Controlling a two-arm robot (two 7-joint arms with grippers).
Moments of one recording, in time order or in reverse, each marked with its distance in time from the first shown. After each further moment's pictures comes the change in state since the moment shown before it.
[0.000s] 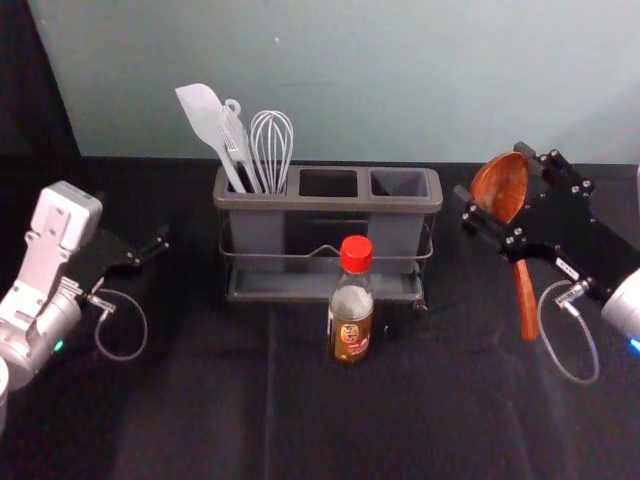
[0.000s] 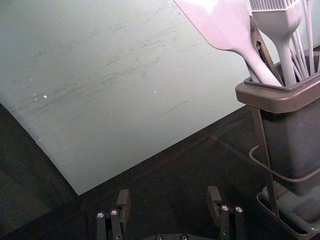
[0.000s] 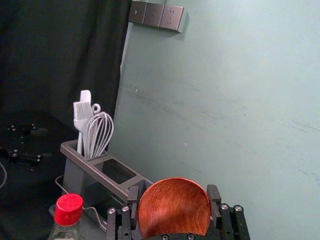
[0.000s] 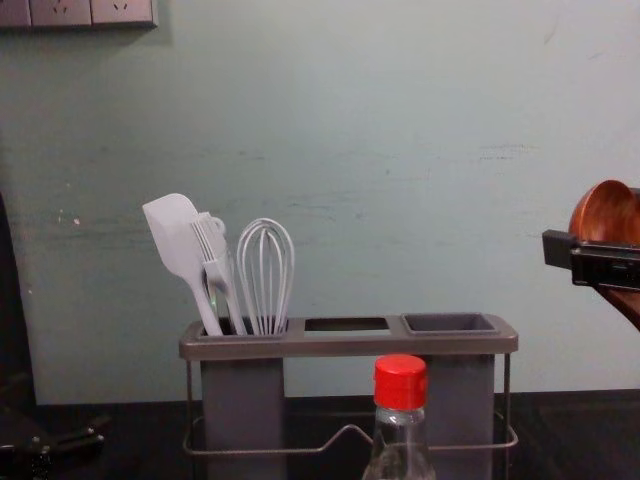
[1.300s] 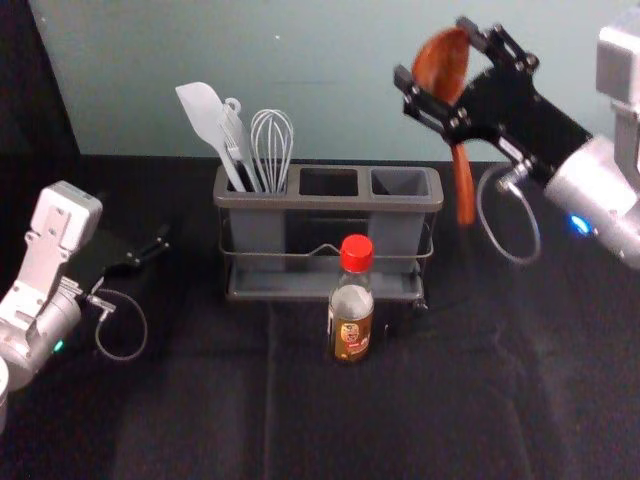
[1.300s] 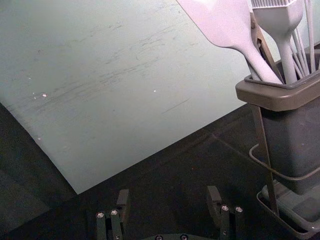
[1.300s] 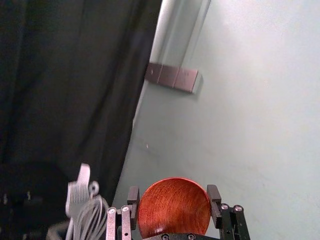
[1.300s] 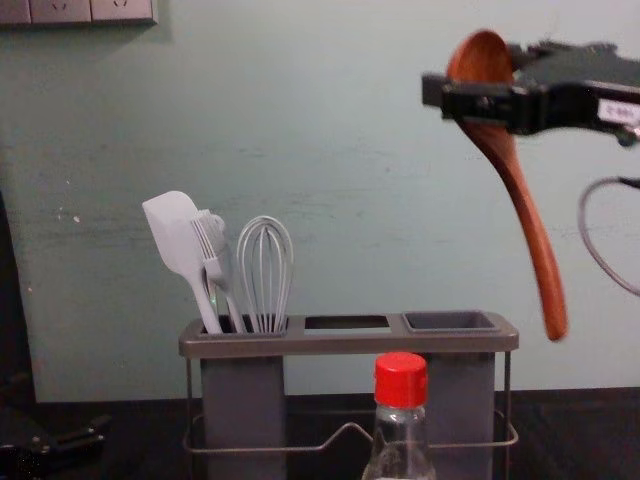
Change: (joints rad) left arm 0.000 0.000 0.000 0.000 0.000 0.000 0.000; right arm 0.338 -0.121 -0.110 0.172 0.002 -0.053 0.096
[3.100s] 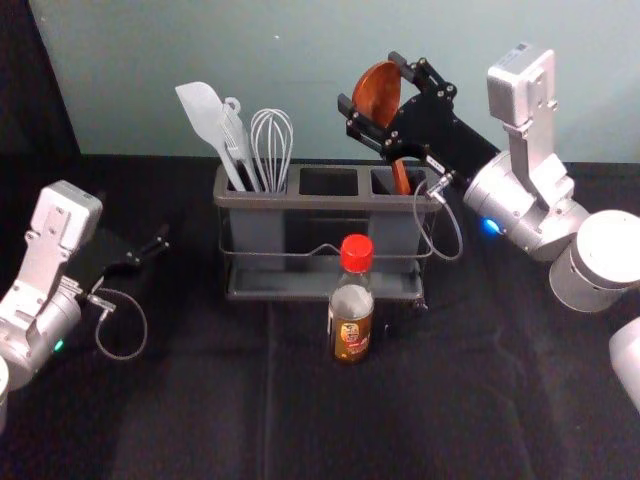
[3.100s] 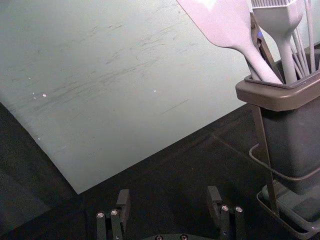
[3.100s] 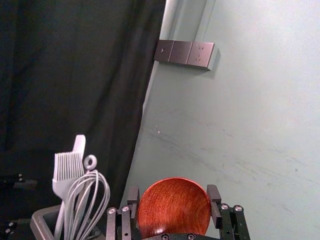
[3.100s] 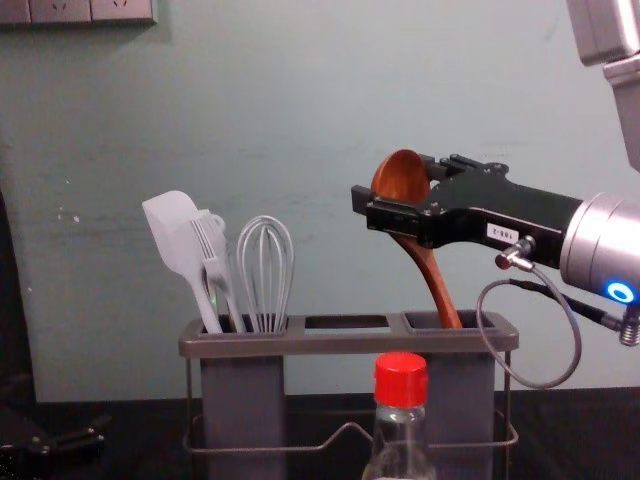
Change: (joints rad) left arm 0.000 0.000 0.000 0.000 0.000 0.000 0.000; right arm 0.187 -0.134 -0.123 0.443 -0.030 -0.221 0.037
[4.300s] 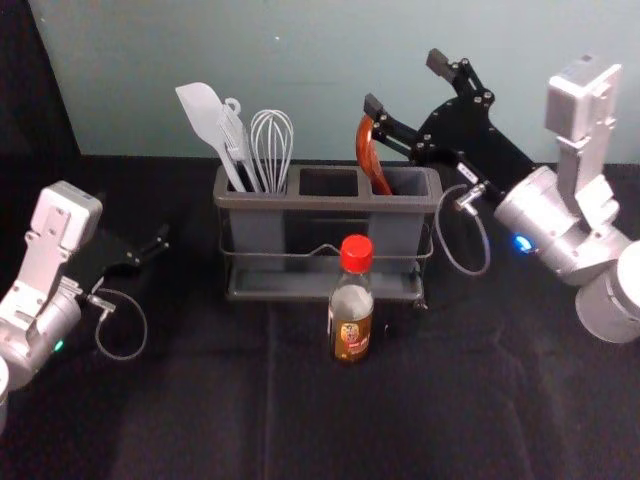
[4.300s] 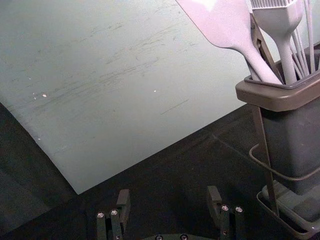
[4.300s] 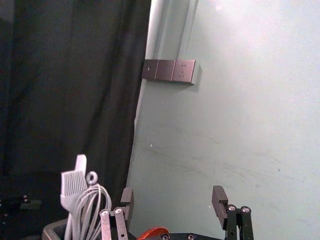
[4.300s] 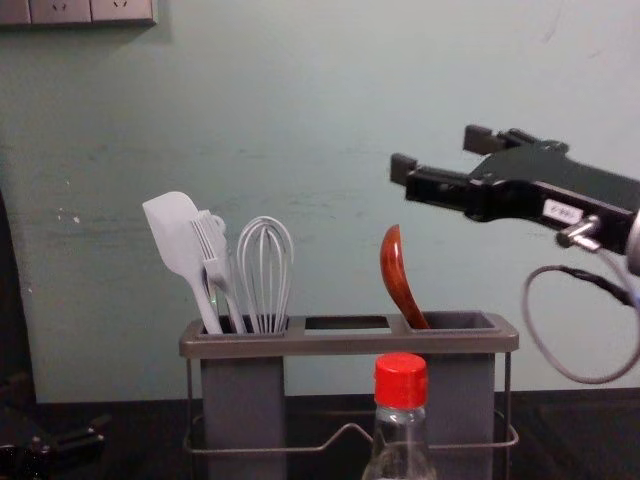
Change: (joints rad) left arm 0.000 0.000 0.000 0.000 0.000 0.000 0.000; right arm -0.132 0.033 0.076 -0.167 0.067 0.016 -0.019
